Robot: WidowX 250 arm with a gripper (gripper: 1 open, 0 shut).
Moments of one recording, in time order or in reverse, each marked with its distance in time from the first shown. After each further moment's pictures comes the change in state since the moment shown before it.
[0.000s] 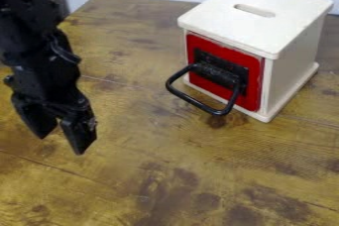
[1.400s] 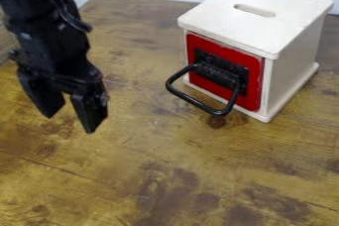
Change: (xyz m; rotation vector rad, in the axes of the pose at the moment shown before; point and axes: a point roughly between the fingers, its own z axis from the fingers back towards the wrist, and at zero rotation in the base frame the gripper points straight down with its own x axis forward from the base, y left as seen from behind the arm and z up) arm 0.009 -0.016 0.022 -0.002 -0.006 -0.025
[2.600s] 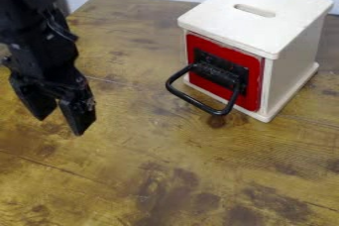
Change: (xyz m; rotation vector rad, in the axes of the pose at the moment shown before) arm -0.001 0.020 -0.012 0.006 -0.017 0.018
